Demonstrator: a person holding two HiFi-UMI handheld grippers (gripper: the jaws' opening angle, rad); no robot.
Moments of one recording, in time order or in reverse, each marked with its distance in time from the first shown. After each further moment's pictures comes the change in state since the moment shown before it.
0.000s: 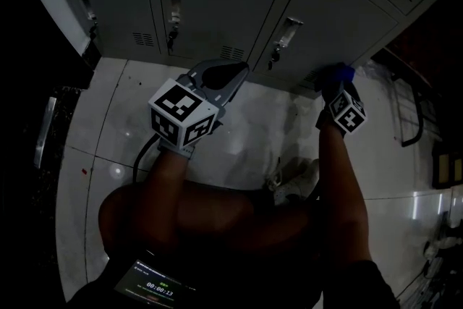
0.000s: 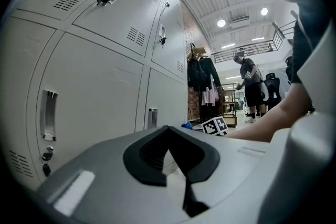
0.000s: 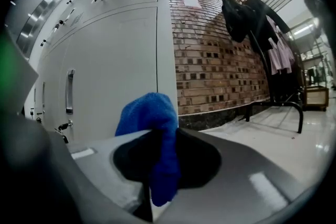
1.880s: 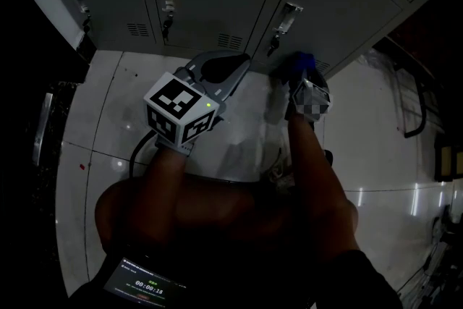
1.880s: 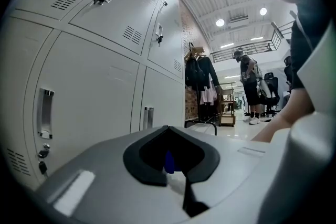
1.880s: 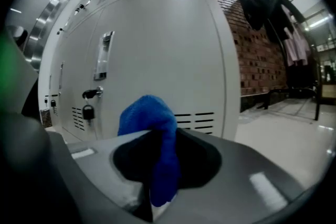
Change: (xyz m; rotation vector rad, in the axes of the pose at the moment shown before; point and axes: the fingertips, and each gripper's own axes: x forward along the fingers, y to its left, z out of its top) left arm 0.003 -0.012 -0.004 0.008 0.007 -0.008; right arm 0.013 0.096 -0.078 -0.079 0.075 0.127
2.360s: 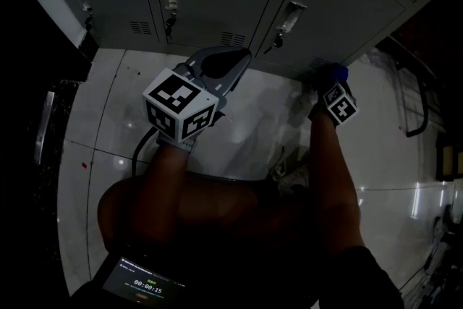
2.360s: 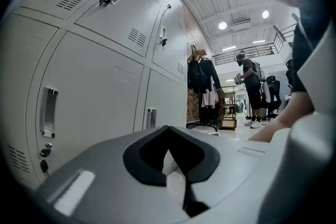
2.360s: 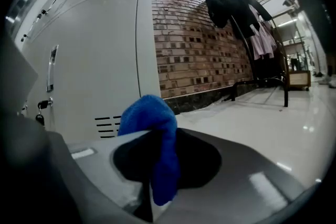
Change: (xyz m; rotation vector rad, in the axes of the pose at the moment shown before) left arm -0.004 0.008 0.004 -0.026 -0.028 0.009; right arm -0.018 -0.123 -0.009 0.214 0.019 -0.270
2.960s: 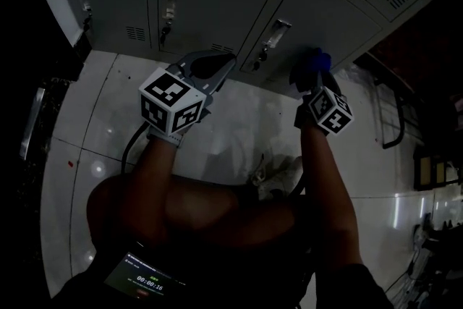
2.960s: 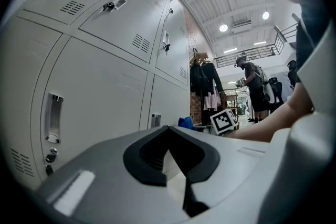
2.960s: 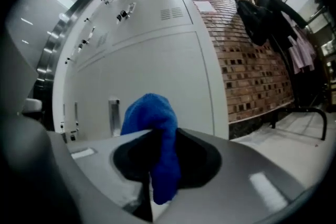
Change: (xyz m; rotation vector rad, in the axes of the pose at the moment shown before) left arm -0.007 0.012 0.011 -0.005 -0.021 0.019; right arm -0.085 0.128 0.106 -0.144 -0.140 0.401
